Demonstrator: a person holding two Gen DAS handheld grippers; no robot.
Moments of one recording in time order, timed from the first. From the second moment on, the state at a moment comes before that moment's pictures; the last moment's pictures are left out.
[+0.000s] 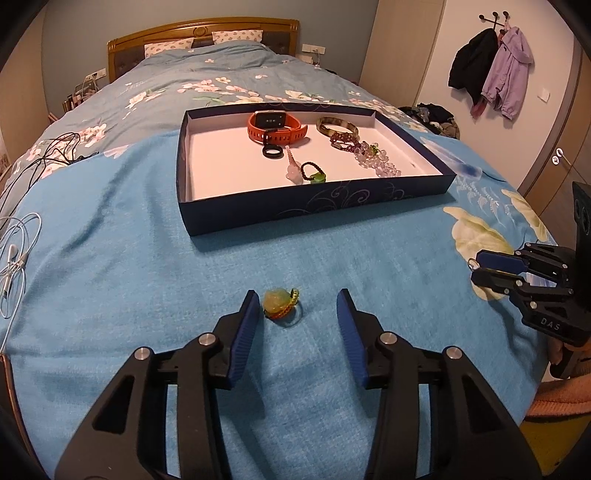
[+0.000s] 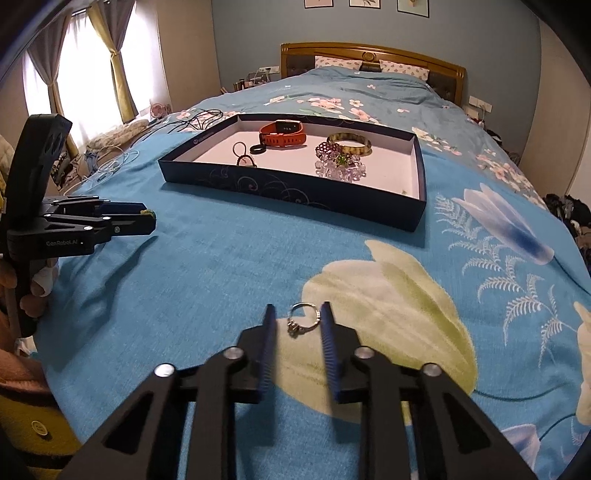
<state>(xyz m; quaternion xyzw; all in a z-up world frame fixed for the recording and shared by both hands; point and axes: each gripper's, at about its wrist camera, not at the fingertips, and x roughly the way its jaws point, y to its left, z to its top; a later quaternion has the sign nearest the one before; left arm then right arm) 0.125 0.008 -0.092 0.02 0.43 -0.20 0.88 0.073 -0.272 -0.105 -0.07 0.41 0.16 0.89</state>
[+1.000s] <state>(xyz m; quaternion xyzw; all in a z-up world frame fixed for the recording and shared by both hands) 0.127 0.010 -0.094 0.02 0.43 -0.19 0.88 0.075 -0.285 -0.103 -0.05 0.41 0.14 0.90</state>
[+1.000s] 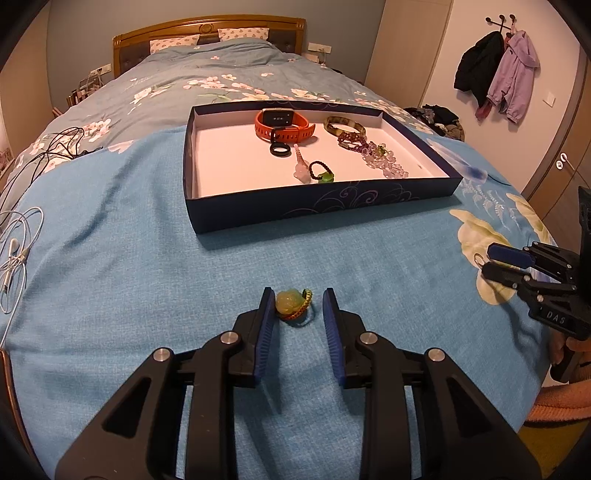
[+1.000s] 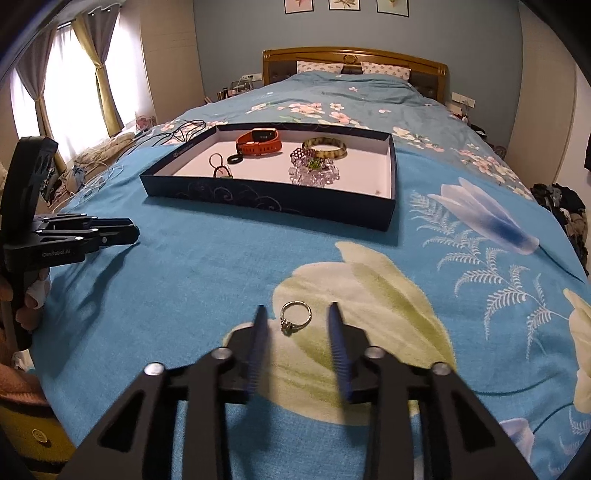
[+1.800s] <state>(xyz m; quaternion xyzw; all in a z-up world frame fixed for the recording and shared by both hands) 0.126 0.011 -0.094 0.02 0.43 -0.19 0.88 0.072 -0.288 -0.102 -0.04 0.40 0.15 0.90</state>
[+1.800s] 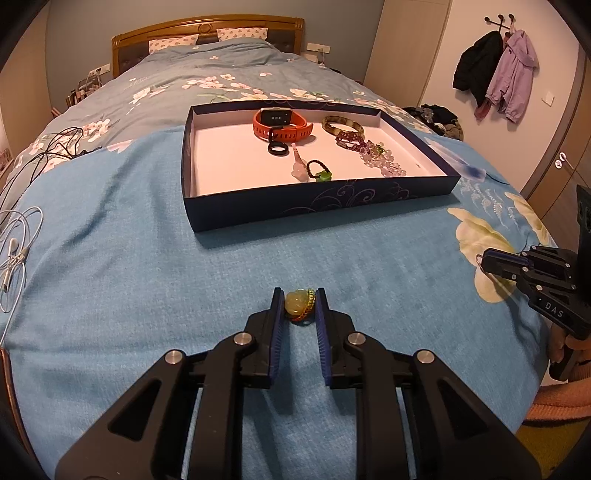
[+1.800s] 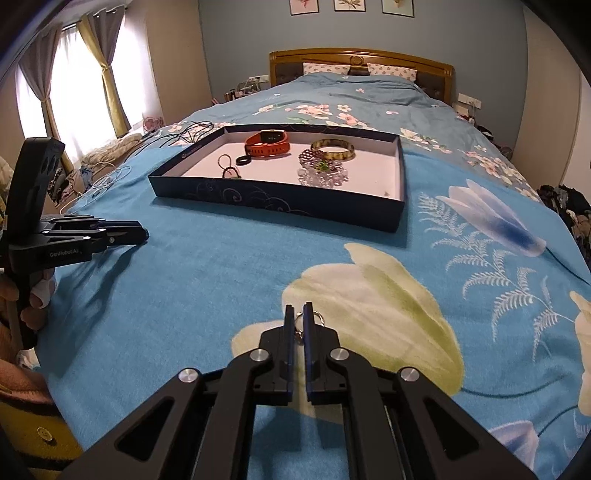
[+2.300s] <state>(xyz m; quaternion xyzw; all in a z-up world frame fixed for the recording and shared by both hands) 0.125 0.009 -0.095 0.02 0.43 -0.20 0.88 0.063 -0.288 -0.106 -0.04 0.41 0.13 0.90</state>
